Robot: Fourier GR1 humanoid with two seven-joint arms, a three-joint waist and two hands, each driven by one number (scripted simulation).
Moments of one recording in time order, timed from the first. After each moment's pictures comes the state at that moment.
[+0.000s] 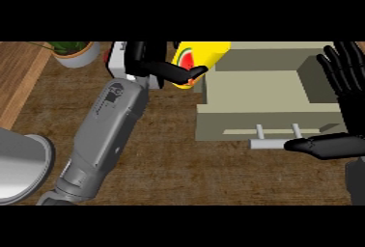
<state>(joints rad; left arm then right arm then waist) -0.96 0.01 0.02 -0.87 0.13 0.12 -0.44 -0.28 -0.24 -0.17 -1.82 -0.12 0.18 0.10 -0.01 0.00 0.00</state>
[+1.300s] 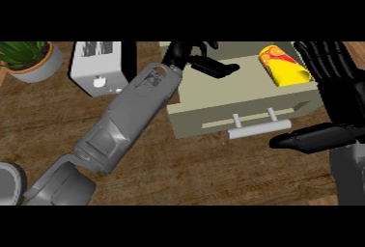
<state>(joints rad) -1.30 0.00 -0.34 -0.32 0.31 0.28 -0.20 -0.38 -0.22 -0.11 -1.78 -0.14 0.23 0.07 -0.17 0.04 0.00</state>
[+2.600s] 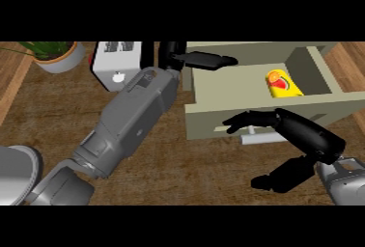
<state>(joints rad) -1.24 0.00 -0.28 -0.41 0.66 0.31 -0.50 -0.31 -0.40 0.22 -1.77 0.05 0.58 0.14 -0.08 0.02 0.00</state>
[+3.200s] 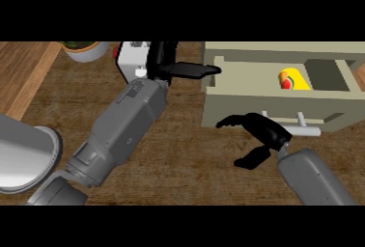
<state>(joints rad) -1.11 0.02 -0.25 -0.49 0.68 0.23 -0.57 -0.39 -0.32 0.36 -1.25 0.45 0.37 -0.08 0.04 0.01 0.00</state>
